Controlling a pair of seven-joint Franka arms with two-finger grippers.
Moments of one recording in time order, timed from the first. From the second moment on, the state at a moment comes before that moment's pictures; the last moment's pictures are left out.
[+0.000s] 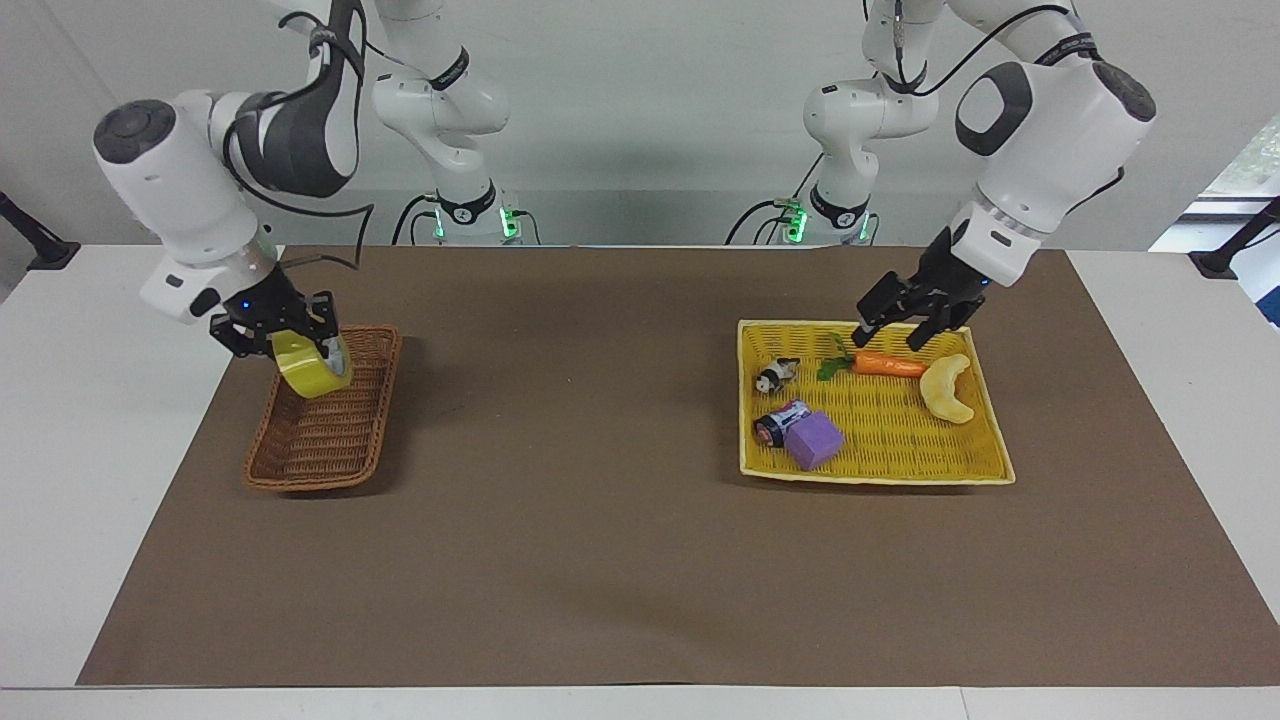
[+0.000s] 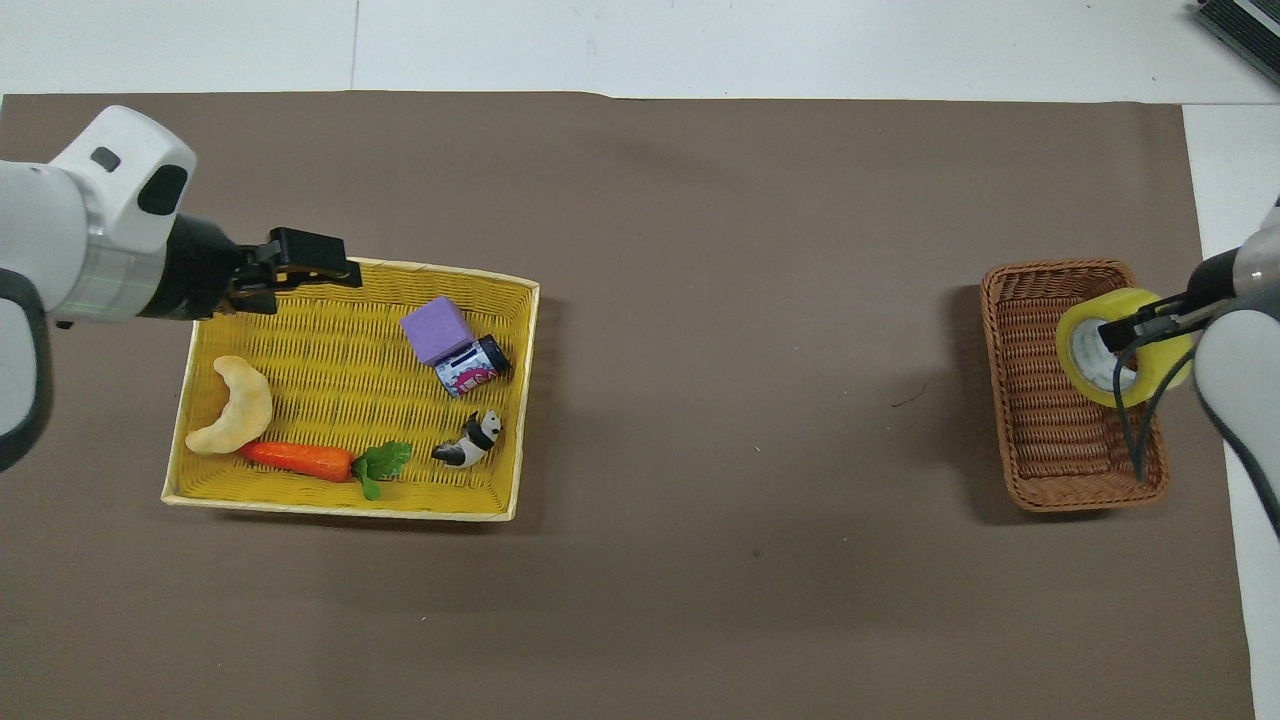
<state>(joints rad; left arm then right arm) 0.11 0.02 -0.25 -1.75 -0.29 1.88 -0.13 -0.06 0.13 -0.09 -1.82 -0.09 1.96 -0.50</state>
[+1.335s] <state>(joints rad) 0.16 0.01 -0.20 -1.72 -0.02 1.76 0.10 -0.04 0.14 -0.09 -2.12 -0.38 2.34 -0.64</state>
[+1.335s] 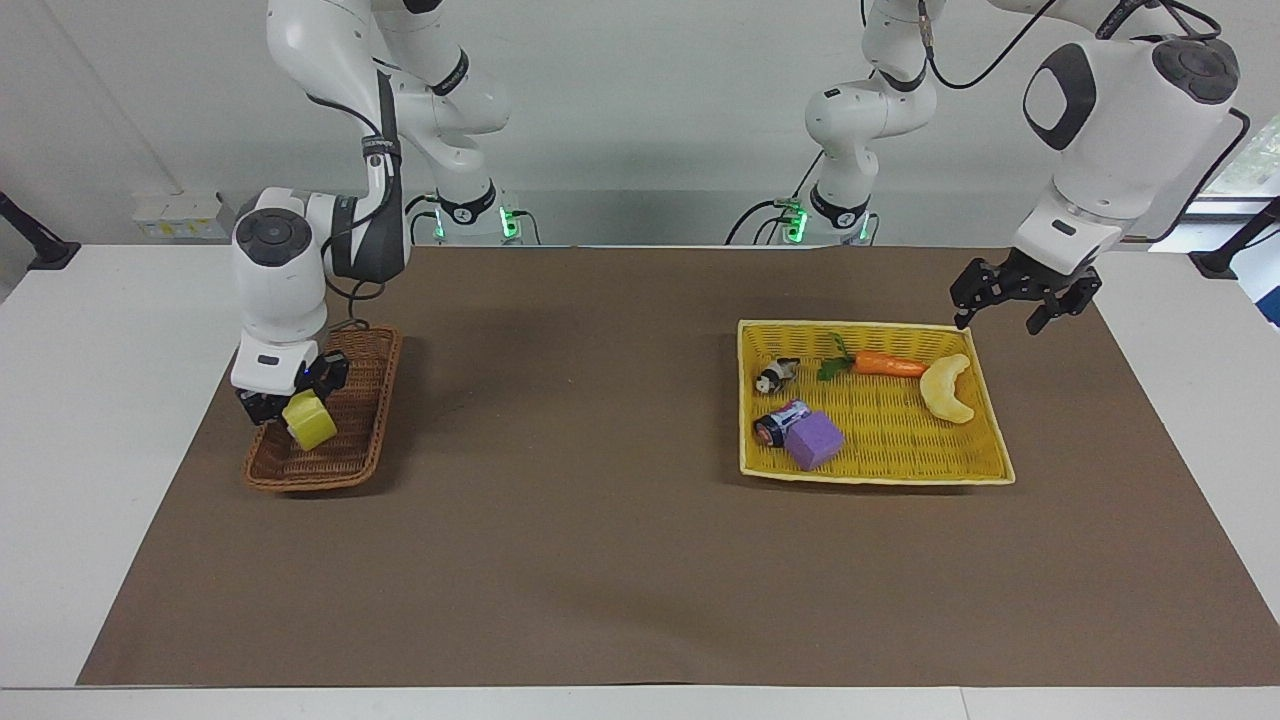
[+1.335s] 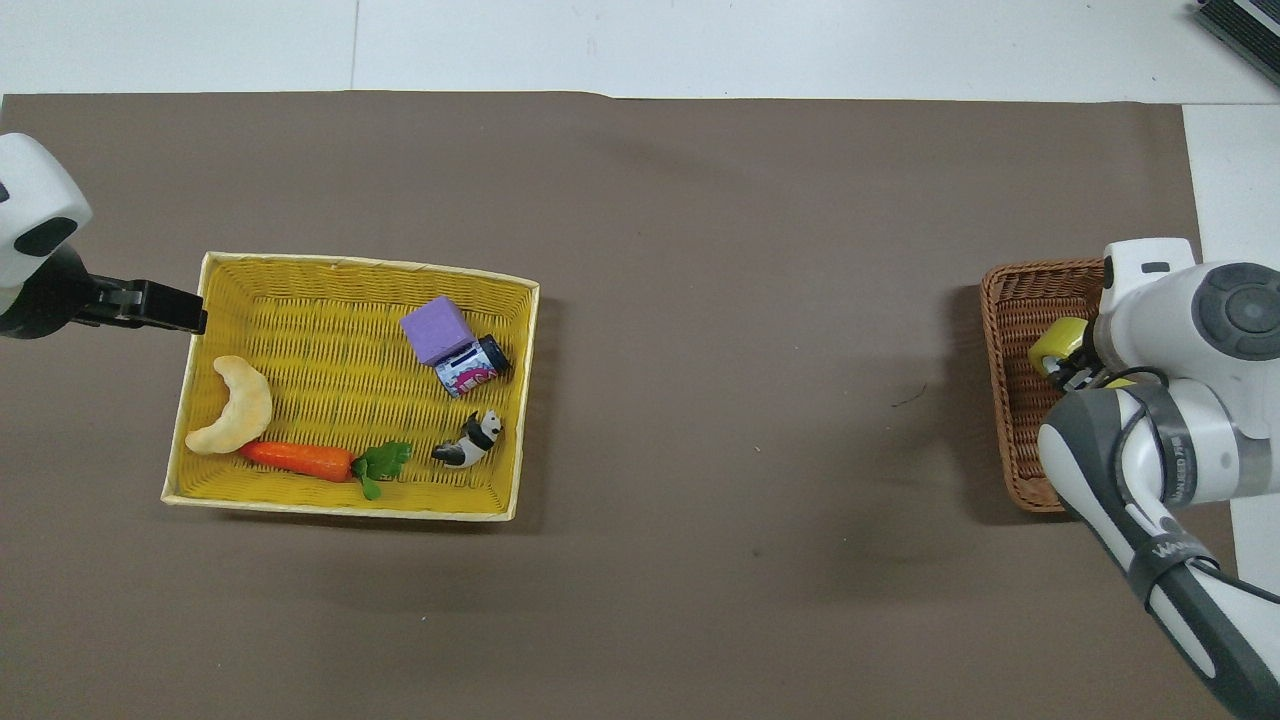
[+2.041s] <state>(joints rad) -0.02 -0.05 -0.01 -1.66 -0.02 1.71 0.10 -0.04 0.11 -0.07 -2.13 -0.12 2.18 -0.59</state>
